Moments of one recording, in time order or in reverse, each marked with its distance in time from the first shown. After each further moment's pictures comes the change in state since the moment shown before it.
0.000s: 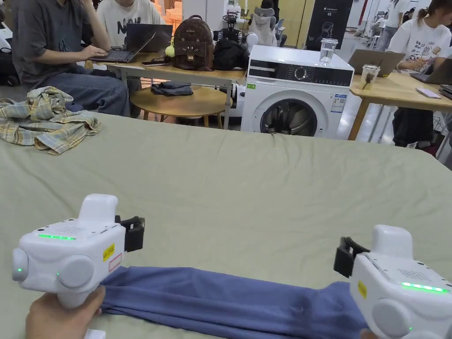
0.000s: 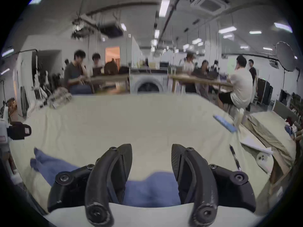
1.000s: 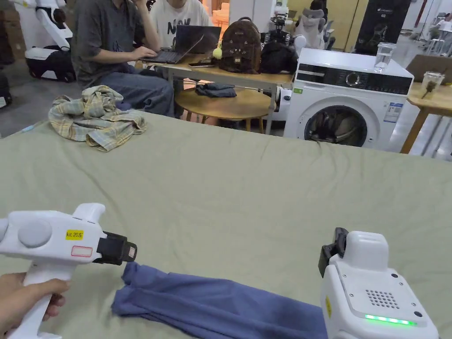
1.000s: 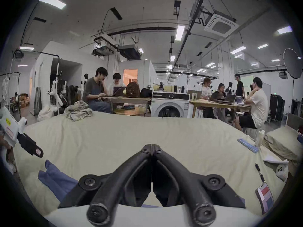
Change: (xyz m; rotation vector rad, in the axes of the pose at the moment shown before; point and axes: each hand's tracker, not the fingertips) left arm -0.167 -0.001 -0.034 -0.502 -0.244 0.240; right arm -0.107 -0.007 -0.016 0.177 0.145 0.066
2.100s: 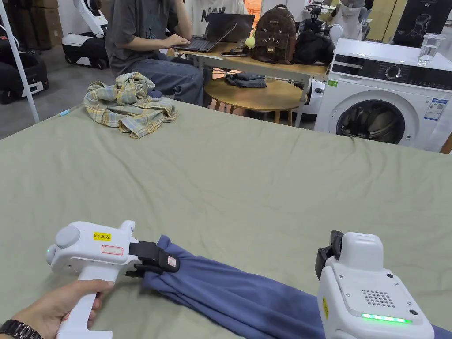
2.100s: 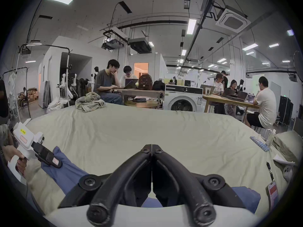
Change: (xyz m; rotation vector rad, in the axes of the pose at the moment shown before) left arm -0.051 -0.034 -0.054 -0.044 -0.423 0.408; right arm -0.041 -0.014 -0.011 -0.064 0.103 0.032
